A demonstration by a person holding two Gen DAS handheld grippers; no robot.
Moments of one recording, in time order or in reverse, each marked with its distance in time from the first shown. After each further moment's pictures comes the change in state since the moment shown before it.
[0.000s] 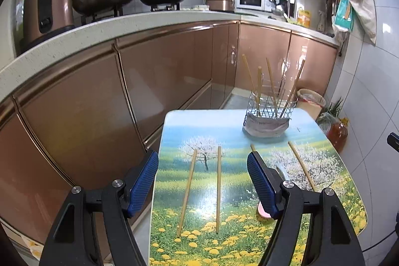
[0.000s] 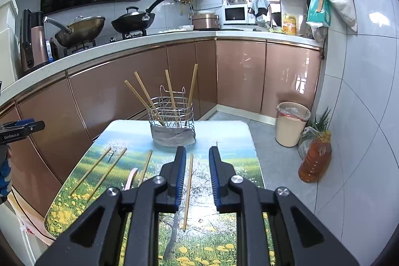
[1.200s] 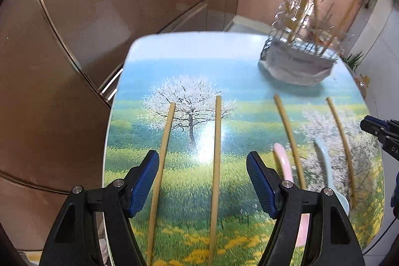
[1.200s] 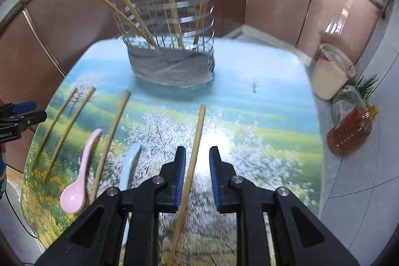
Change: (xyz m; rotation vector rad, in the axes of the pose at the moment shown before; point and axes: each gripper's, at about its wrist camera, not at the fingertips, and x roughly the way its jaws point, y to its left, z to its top) left arm 0.212 -0.013 -0.016 0.010 0.444 -0.024; right arm 0.263 0.006 -0.027 -0.085 0.552 0.090
